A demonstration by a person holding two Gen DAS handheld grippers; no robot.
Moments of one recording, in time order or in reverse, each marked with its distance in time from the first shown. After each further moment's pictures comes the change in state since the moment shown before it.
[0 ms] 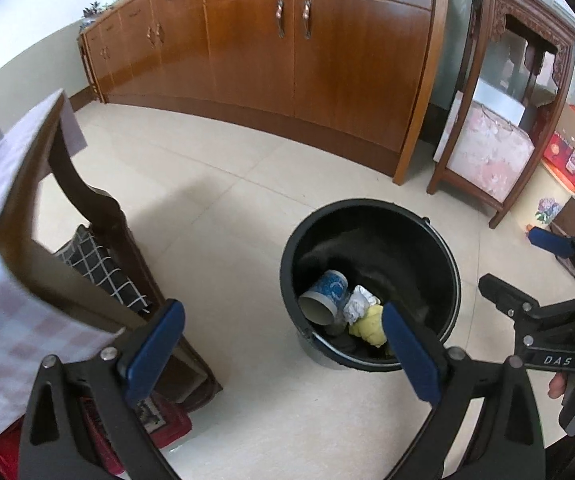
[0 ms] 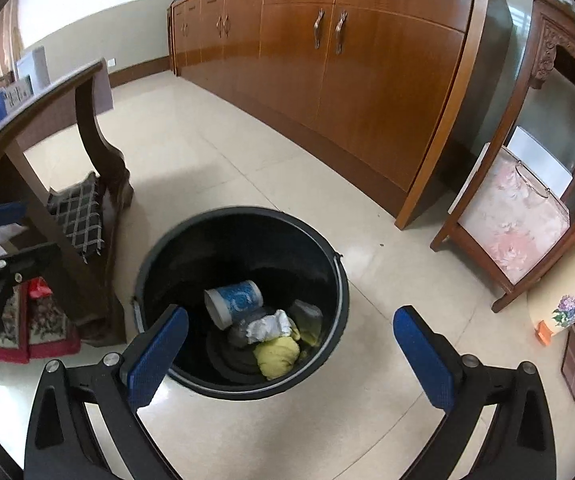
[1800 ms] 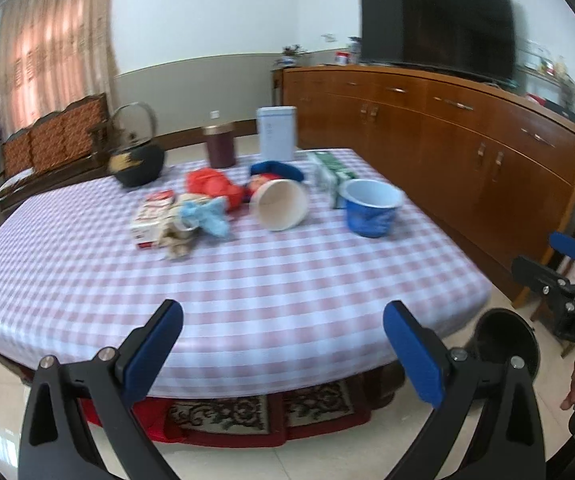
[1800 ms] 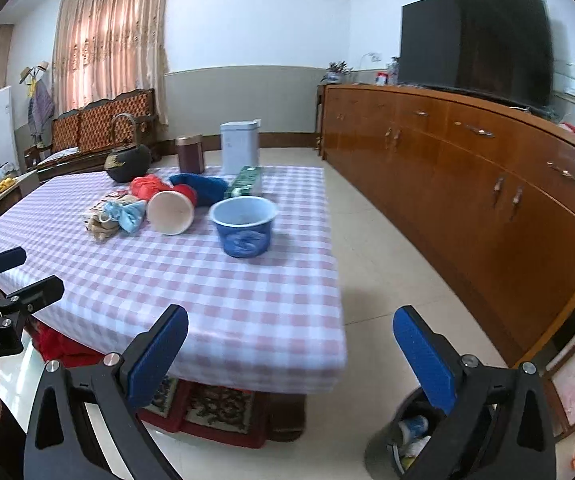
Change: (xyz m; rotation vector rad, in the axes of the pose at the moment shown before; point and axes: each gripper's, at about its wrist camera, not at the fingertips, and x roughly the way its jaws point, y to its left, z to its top) left arm -0.206 0.254 -0.094 -0.413 -0.280 0.432; right arm -0.141 0.290 0.105 -0.280 -0.307 0.368
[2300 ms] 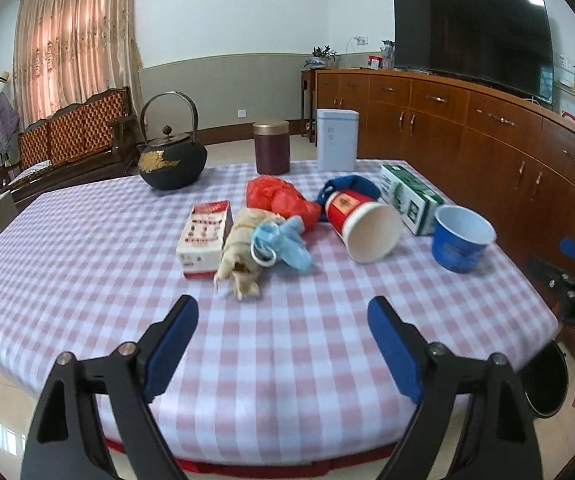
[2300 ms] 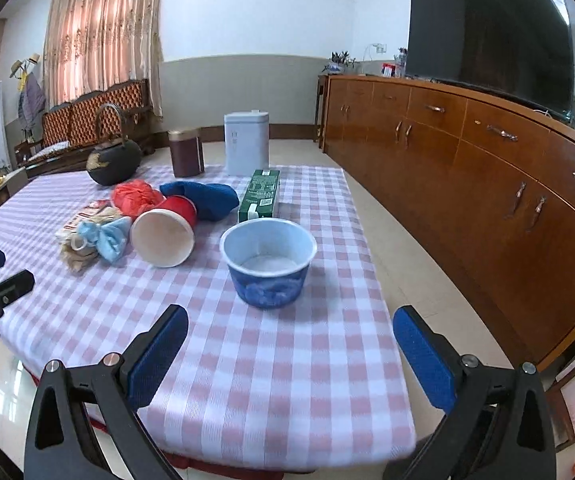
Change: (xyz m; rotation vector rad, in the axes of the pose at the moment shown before) left arm 0.062 0.071 0.034 -0.030 -0.011 0.048; right arm 0.090 0.038 0.044 0.000 0.041 -0.023
